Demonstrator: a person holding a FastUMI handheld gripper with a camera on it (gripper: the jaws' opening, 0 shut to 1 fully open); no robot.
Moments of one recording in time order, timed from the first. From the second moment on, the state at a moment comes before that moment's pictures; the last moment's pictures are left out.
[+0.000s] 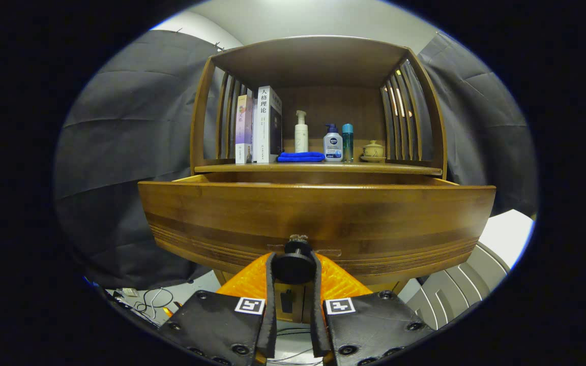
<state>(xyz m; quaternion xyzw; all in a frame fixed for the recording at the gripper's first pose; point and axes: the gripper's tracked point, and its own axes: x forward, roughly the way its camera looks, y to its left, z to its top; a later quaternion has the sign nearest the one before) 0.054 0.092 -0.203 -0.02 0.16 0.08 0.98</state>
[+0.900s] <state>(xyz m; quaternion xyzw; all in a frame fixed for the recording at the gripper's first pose) 0.040 0.096 -0.211 -0.02 0.18 0.12 0.98</state>
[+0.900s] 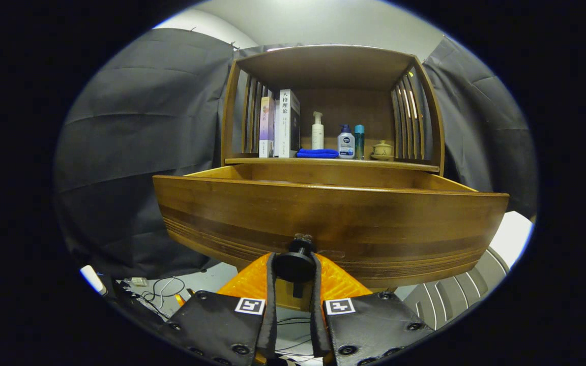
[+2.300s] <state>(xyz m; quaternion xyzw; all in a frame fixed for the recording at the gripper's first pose) 0.140 0.103 -0.047 -0.05 0.13 0.25 0.96</state>
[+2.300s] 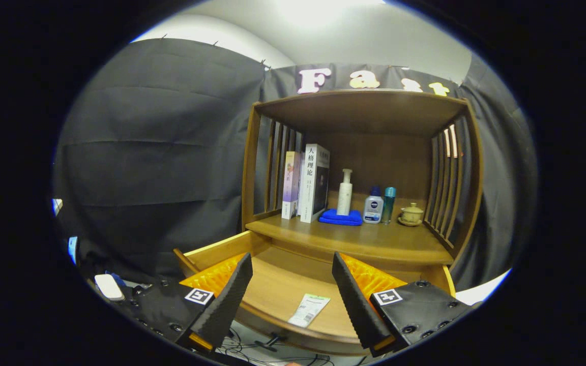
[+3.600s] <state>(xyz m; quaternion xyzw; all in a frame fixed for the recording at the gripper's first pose) 0.186 0.091 -0.217 -0.21 0.52 0.36 0.75</state>
